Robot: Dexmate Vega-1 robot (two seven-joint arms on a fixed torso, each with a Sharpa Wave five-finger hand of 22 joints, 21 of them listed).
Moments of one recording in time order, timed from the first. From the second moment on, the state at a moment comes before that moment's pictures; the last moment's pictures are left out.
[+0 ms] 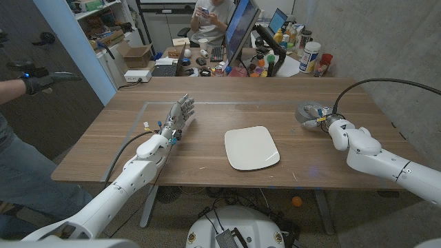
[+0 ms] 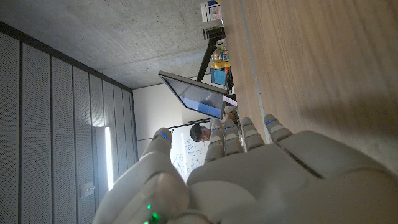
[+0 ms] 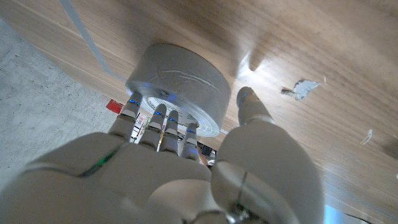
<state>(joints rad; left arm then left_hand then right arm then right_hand) 0.94 0.52 0.37 -1.42 -0.73 -0.21 -0.01 0.20 0.07 0.44 -0.07 0.17 0.17 0.09 0.19 0.18 0.08 0.06 0.22 0.20 0.02 0.09 0.20 0.18 -0.10 0.17 0.22 0.18 -0.83 -1.02 -0.67 -1.79 -0.56 -0.58 0.11 0.64 -0.07 0.40 -0.15 0.26 0.17 -0.07 0.23 0.21 0.19 0.04 0.23 0.22 0.19 0.02 0.25 0.21 0.28 0.21 0.21 0.17</state>
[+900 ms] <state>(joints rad) 0.95 0.52 0.37 -1.42 -0.73 -0.20 -0.01 0.20 0.07 0.44 -0.08 0.17 0.18 0.09 0.19 0.18 0.08 0.06 0.22 0.20 0.02 0.09 0.20 0.18 -0.10 0.17 0.21 0.18 -0.84 -0.95 -0.68 -1.69 -0.48 -0.62 -0.05 0.84 -0.05 0.53 -0.17 0.25 0.60 -0.06 0.42 0.28 0.69 -0.08 0.39 0.27 0.72 -0.06 0.47 0.27 0.29 0.21 0.21 0.17</state>
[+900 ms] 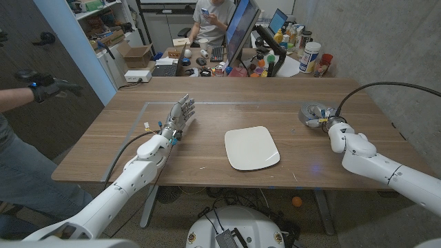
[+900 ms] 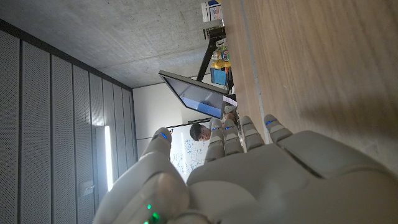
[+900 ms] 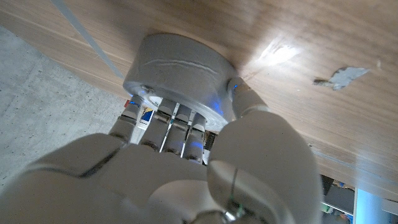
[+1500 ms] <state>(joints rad) 0.94 0.52 0.37 -1.42 -0.74 -0.20 -0.01 0.20 0.07 0.44 -0.08 0.17 0.19 0.08 0.19 0.18 0.08 0.06 0.22 0.20 0.03 0.10 0.20 0.18 -0.10 0.17 0.21 0.18 -0.90 -0.94 -0.66 -1.70 -0.47 -0.61 -0.25 0.88 -0.09 0.54 -0.17 0.21 0.74 0.02 0.57 0.35 0.86 -0.10 0.47 0.30 0.87 -0.09 0.53 0.31 0.45 0.22 0.25 0.17</state>
